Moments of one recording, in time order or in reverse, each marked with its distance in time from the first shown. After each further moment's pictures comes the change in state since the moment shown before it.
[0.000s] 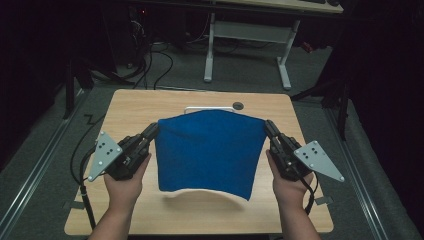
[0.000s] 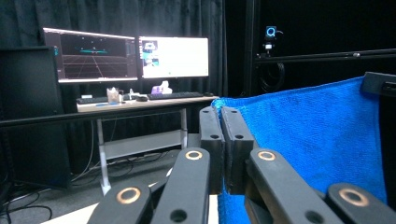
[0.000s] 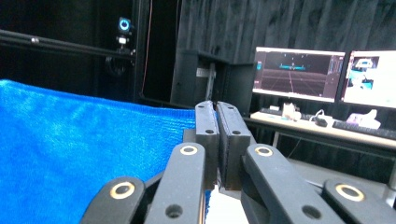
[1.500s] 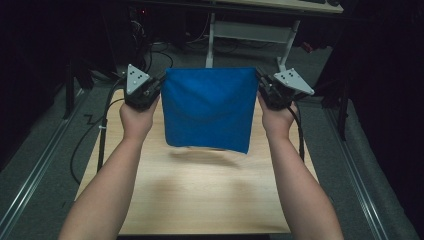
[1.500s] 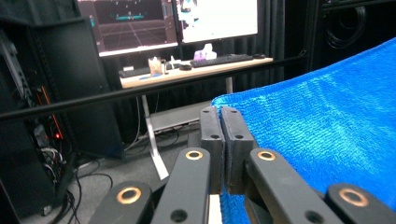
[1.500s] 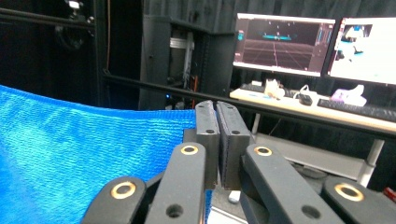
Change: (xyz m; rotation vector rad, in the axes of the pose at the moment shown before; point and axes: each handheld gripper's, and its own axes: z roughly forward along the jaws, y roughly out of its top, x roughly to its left) left arm 0.096 0.006 0.147 0.201 0.163 0.079; right arm -0.071 0.005 0.160 0.157 -0.080 0.001
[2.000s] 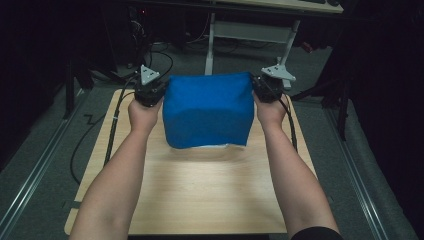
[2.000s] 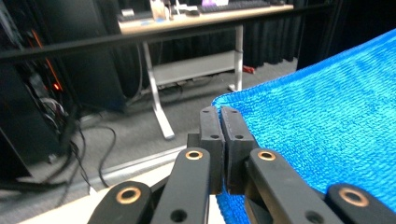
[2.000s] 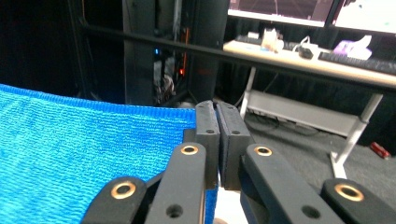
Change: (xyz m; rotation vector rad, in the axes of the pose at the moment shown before) left arm 0.015 -0.045 0.054 0.209 0.001 -0.050; right arm -0.017 -0.037 0.058 0.209 -0.030 -0.003
